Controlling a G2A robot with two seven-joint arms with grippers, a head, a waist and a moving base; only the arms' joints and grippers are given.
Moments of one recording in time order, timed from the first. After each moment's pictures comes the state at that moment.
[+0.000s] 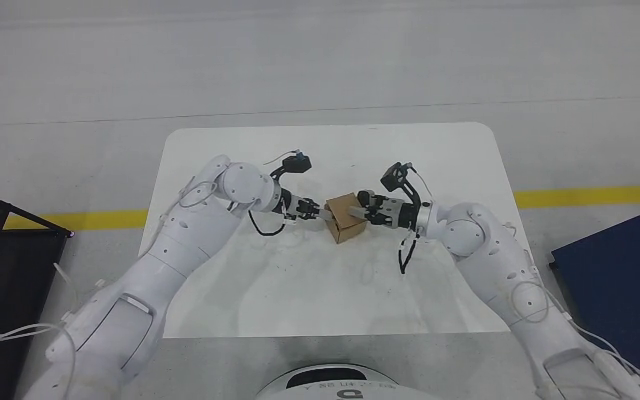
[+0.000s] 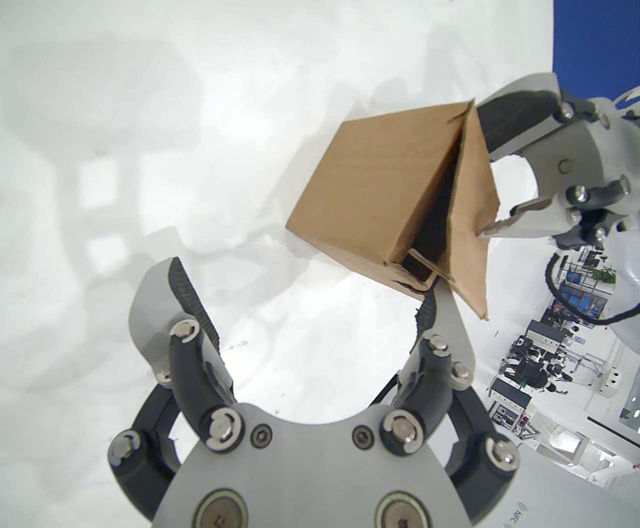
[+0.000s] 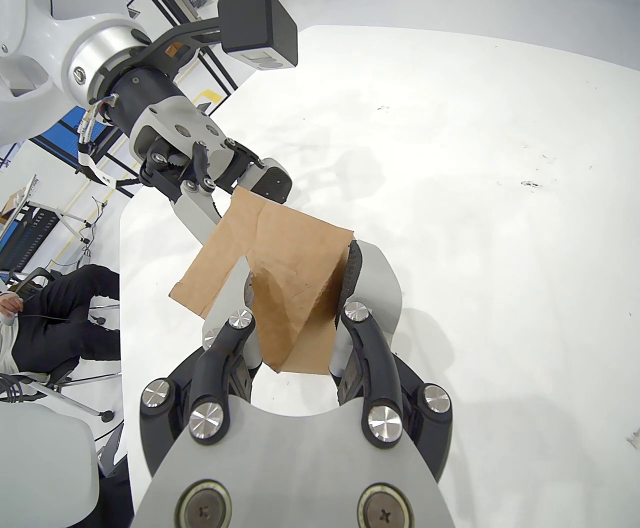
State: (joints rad) left arm 0.77 -1.25 -0.76 -1.11 0.28 -0.07 -1.15; right arm -1.16 -1.09 1.06 -1.29 -0.56 -0.70 0.49
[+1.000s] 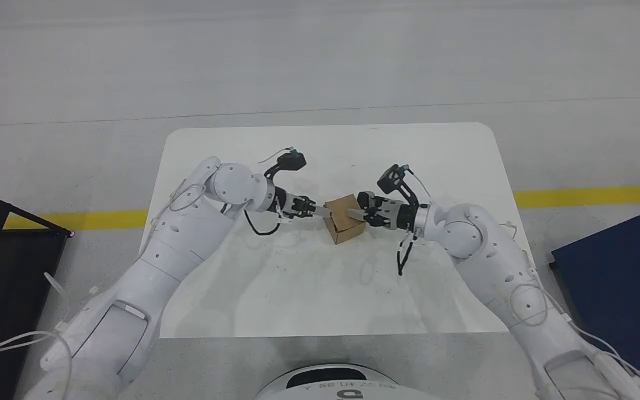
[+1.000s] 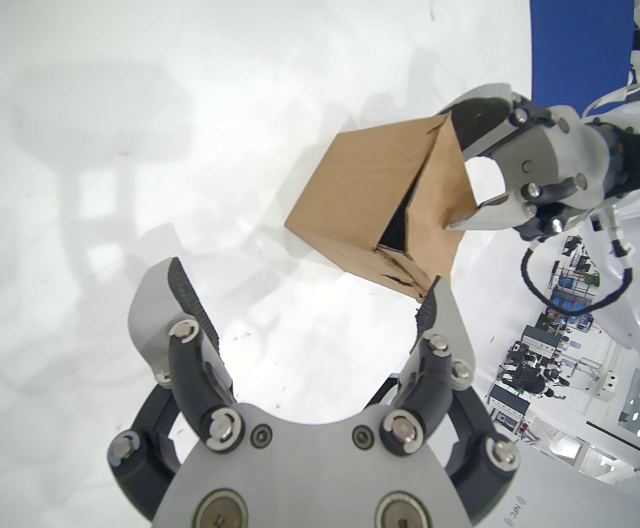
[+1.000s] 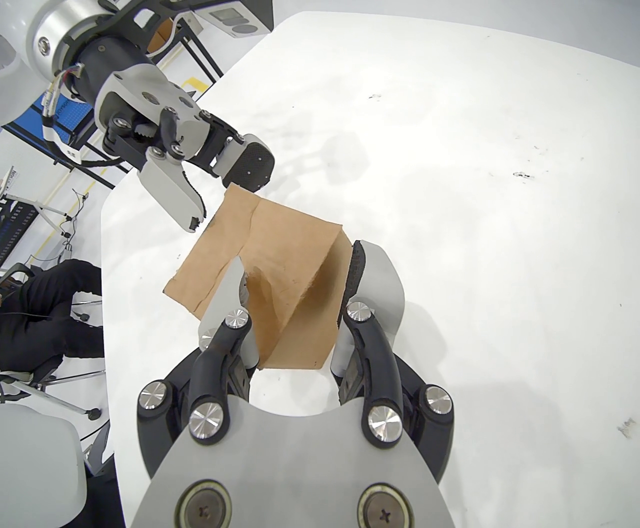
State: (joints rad) left arm 0.81 -1.22 -0.82 -1.17 0.27 -0.09 -1.15; right arm -1.17 -1.08 1.05 -1.31 -0.61 -0.66 0.48
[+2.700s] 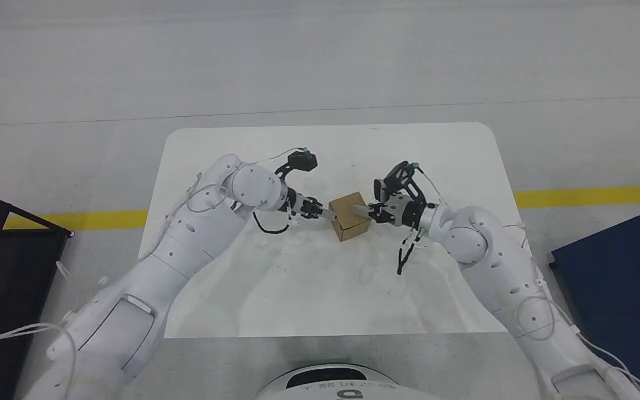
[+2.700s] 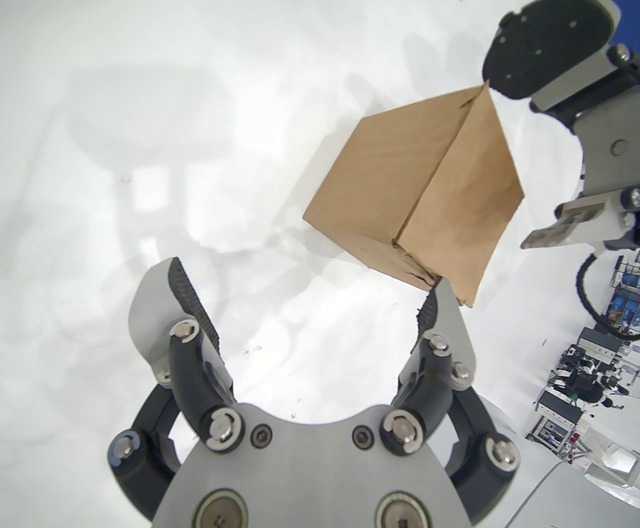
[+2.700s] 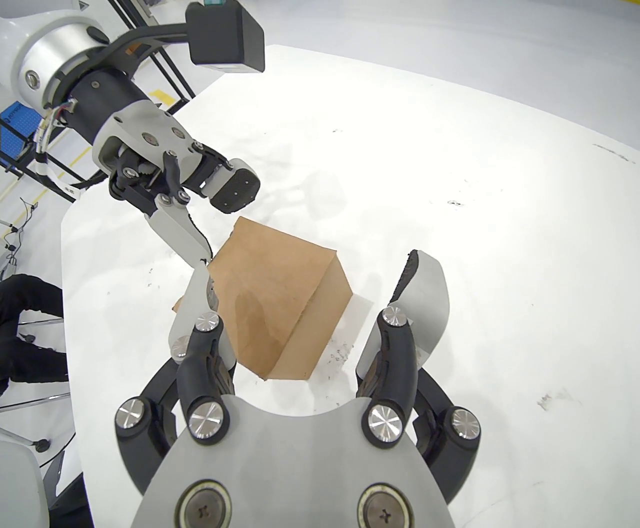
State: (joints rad) left arm 0.76 -1.26 -0.73 -1.18 0.40 -0.06 -1.13; right arm -1.25 -1.07 1.13 -1.43 -0.74 -0.59 0.38
